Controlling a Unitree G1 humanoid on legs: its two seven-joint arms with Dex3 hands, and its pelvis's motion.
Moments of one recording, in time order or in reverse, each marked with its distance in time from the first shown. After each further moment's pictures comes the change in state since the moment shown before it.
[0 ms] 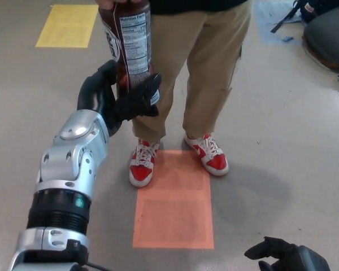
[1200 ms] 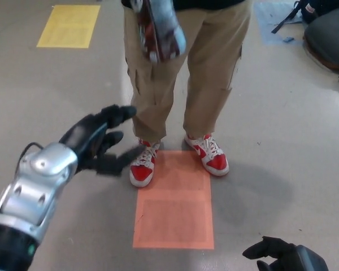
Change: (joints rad) left_arm 0.235 0.371 -0.440 -0.185 0.178 -0.062 -0.263; right_arm -0.001 0.006 -0.005 -0.001 0.003 -0.001 0.011
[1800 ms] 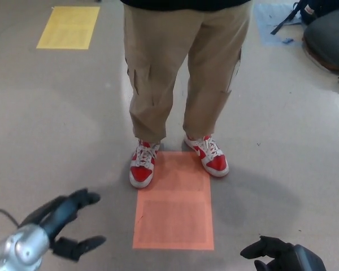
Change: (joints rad) left_arm 0.236 0.147 -0.231 0.181 0.274 -0.244 0.245; right_arm -0.006 0.009 0.002 0.001 0.000 0.000 0.003
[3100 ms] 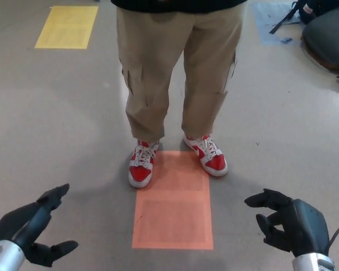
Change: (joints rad) left_arm -0.173 -0.050 0.003 0.648 0.179 -0.539 0.321; right_arm -0.188 0.015 -0.045 0.031 0.002 0.153 -0.012
